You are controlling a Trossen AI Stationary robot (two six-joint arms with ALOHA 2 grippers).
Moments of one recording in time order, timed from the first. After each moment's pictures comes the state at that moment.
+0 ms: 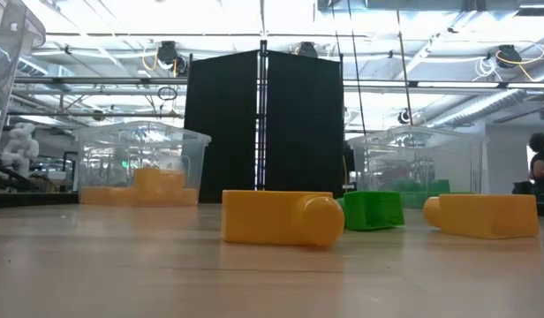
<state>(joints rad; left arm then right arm) -0.57 1.59 1.62 -1.28 -0.66 -1.36 -0.03 1.25 1.67 -1.18 -0.17 -0.11</state>
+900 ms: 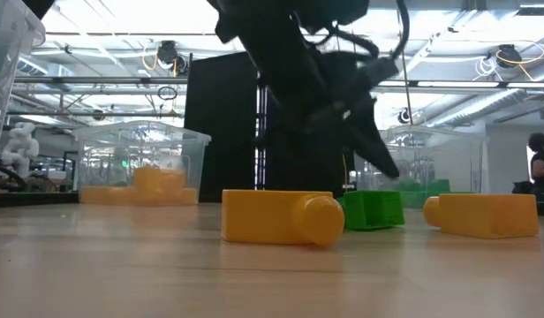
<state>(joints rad) -0.17 2.16 1.61 -0.45 -0.21 -0.70 -0.03 0.92 1.70 -1.34 0.06 0.09</state>
